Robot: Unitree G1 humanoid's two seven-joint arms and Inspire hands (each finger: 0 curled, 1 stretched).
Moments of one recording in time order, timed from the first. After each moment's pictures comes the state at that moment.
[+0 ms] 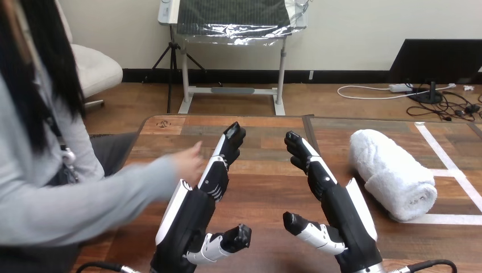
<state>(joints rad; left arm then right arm) -0.08 0.06 -0.18 0.82 -0.11 -1.28 -0.32 -0.12 -0.12 0.06 0.91 -0.16 -1.22 0.03</state>
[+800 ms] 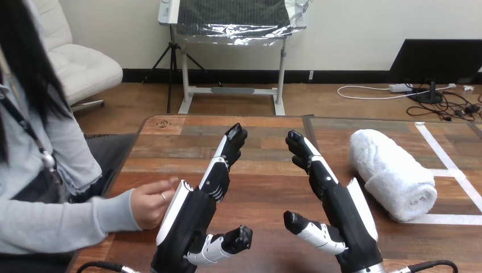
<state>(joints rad) -0.07 0.06 -0.18 0.82 -0.11 -1.28 -0.32 -0.12 -0.12 0.06 0.91 -0.17 -1.22 0.00</state>
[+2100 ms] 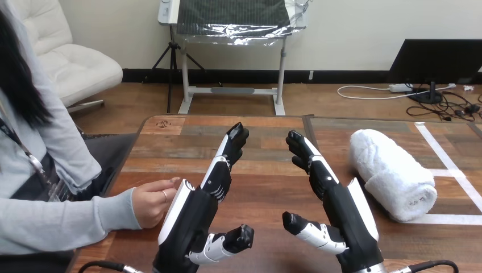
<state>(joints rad) -0.07 0.05 -0.17 0.81 -0.09 -1.28 -0.31 -0.12 -0.12 0.06 0.91 -0.16 -1.22 0.01</state>
